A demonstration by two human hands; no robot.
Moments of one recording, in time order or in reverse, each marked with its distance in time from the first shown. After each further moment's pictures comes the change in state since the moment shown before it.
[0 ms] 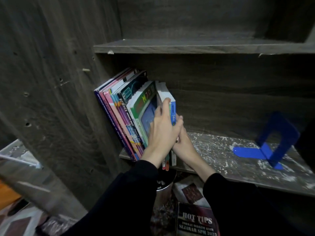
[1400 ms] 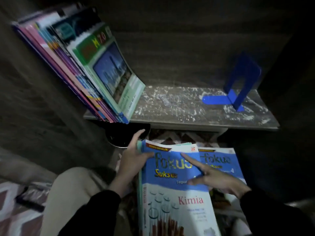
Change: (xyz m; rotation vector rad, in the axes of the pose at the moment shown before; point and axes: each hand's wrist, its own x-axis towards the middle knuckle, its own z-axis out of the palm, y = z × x) left_hand -0.173 -0.068 0.072 -0.507 -0.448 -0.596; right_hand -0.207 0.159 -0.110 0.039 -0.561 0.640
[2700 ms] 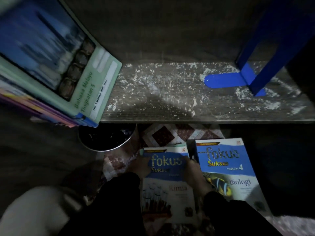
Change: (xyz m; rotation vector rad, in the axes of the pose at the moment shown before) left_hand 0.113 -0.128 0.090 0.948 -0.666 -0.170; right_hand 0.129 0.067 0.023 -0.201 0.457 0.359
